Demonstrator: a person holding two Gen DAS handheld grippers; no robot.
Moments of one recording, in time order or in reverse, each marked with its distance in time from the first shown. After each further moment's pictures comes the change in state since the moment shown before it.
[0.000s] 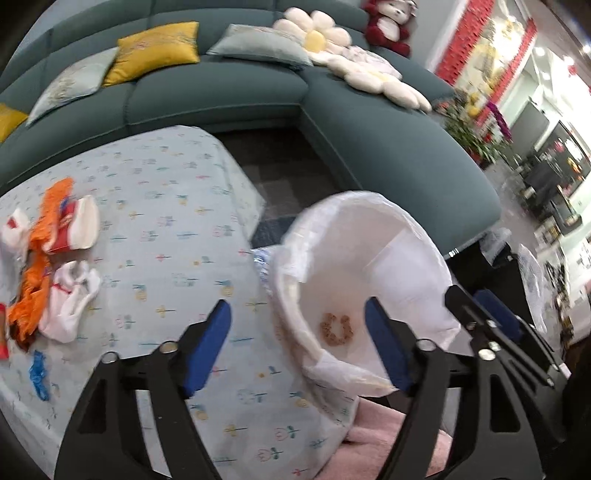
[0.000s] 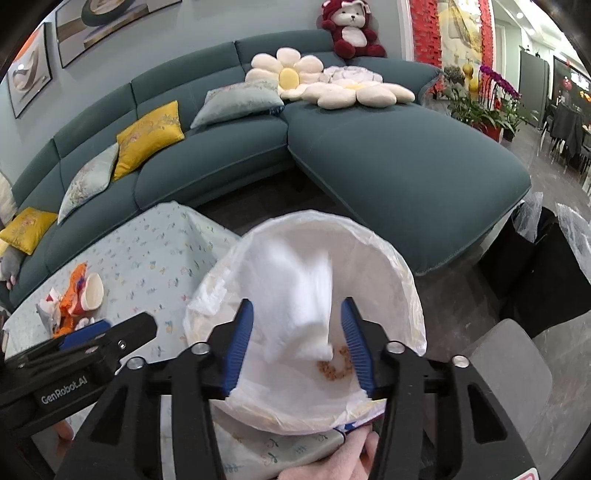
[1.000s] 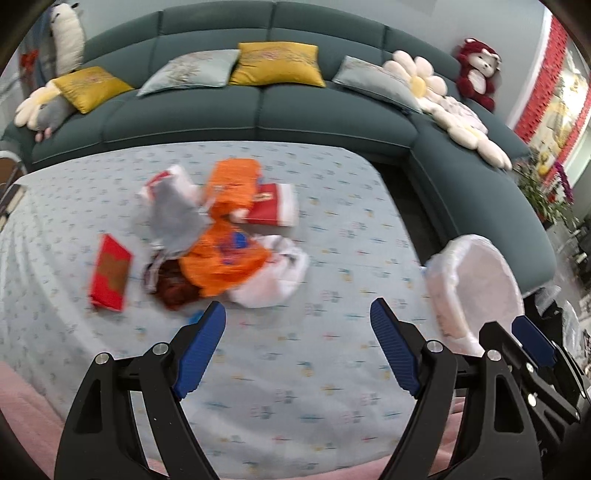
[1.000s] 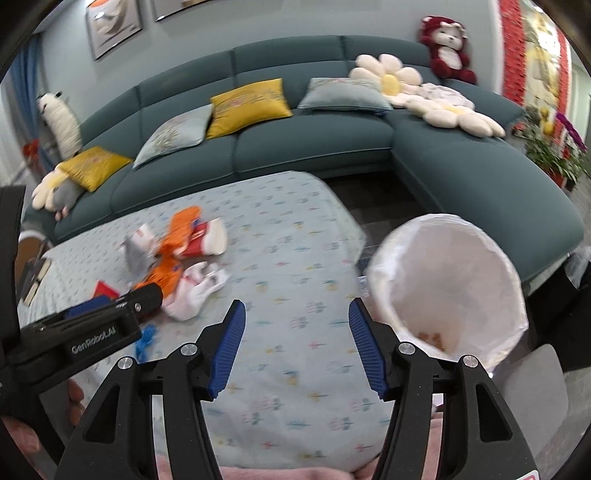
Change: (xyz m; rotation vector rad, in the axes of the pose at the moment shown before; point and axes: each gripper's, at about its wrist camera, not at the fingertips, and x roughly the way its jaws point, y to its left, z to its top) left arm -0.110 0.166 -0.050 -0.199 -0.106 0.253; right arm -0.058 0.169 -0.053 -0.241 0.033 0.199
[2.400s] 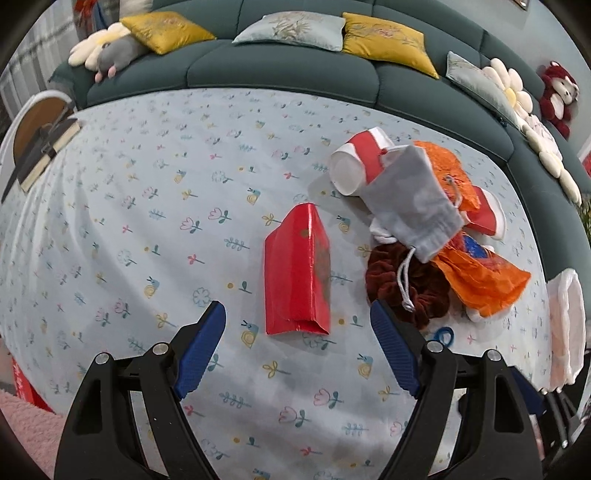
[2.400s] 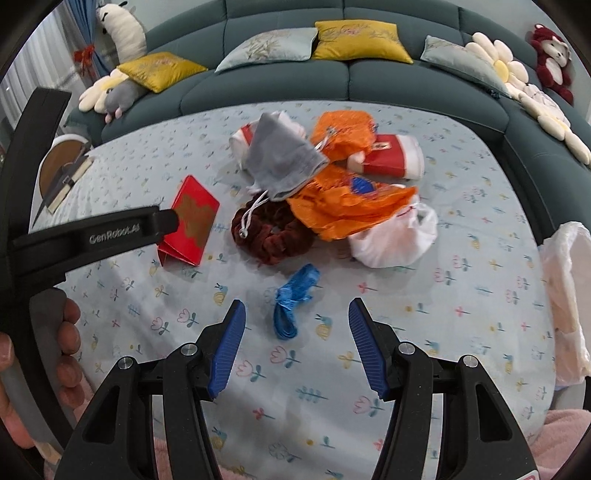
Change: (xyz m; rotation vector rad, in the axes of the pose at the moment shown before) left arm 0.055 0.222 0.003 -0.173 0.118 0.161; right arm 0.100 0.214 -0.054 -0.237 0.241 0.146
